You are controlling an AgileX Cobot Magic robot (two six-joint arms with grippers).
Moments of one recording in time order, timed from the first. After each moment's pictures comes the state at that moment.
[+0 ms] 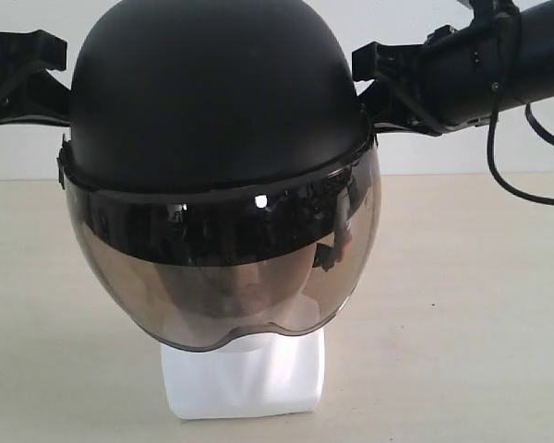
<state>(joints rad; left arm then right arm) -0.11 1.37 -1.18 -0.69 0.73 0.44 0.26 1.49 -1.20 0.99 0.66 -0.68</state>
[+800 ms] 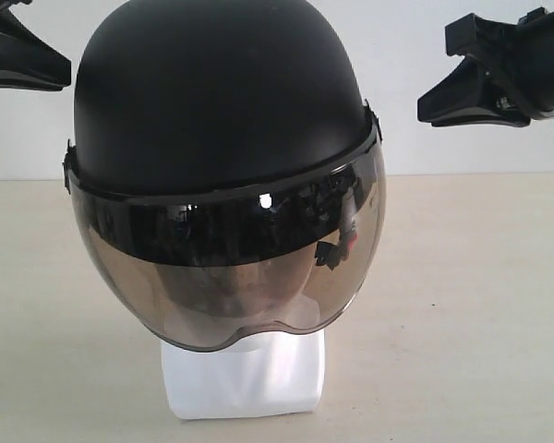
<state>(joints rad) -0.11 1.28 -1.23 -0.68 0.84 0.30 0.06 1.42 -1.20 0.93 0.87 -0.63</state>
